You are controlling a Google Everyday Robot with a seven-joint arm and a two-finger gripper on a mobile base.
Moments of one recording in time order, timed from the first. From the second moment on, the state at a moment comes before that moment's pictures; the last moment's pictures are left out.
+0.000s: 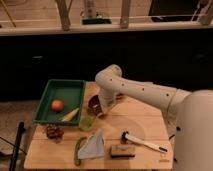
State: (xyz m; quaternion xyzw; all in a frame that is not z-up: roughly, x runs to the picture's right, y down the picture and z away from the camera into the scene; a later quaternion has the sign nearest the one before) arm 0.001 0.123 0.803 -0.35 -0.13 -0.21 0.91
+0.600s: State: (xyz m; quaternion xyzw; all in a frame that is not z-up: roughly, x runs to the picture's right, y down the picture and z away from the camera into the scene) arm -0.038 0.096 0.758 -0.31 -0.19 -0.31 0.88
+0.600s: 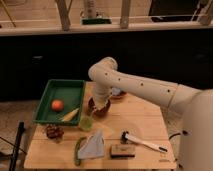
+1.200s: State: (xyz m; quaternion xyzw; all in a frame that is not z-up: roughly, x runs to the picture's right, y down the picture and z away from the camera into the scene) arm -0.108 0.117 0.735 -0.30 -0.26 -0.46 0.80
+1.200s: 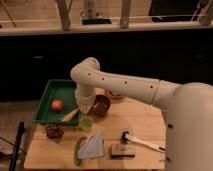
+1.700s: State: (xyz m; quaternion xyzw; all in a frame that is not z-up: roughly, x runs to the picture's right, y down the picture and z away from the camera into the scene) arm -0.114 0.132 0.738 -0.31 -0.26 -0.49 0.77
